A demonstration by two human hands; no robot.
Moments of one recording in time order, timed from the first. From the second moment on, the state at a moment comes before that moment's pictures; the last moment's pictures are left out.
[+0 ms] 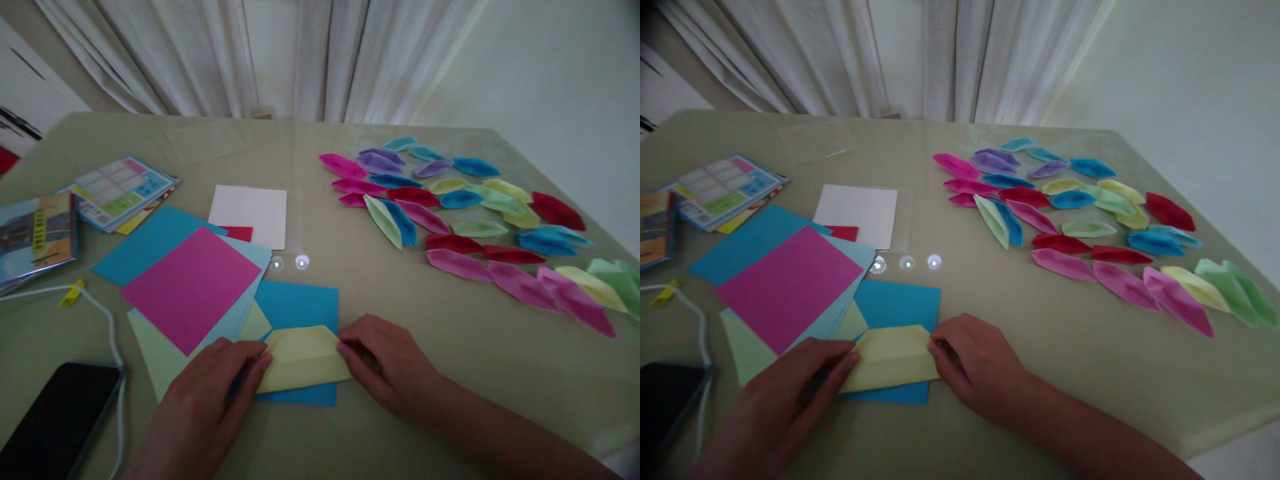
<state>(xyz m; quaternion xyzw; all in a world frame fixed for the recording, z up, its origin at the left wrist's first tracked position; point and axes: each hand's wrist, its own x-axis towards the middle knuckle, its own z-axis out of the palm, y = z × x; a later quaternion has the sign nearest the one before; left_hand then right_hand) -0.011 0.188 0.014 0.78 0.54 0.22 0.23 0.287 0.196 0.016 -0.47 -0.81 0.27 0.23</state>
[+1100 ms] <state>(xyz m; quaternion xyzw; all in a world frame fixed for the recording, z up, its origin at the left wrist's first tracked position) -0.010 0.185 0.004 0.75 0.59 0.19 0.24 0.276 0.198 0.016 -0.51 -0.79 0.30 0.15</state>
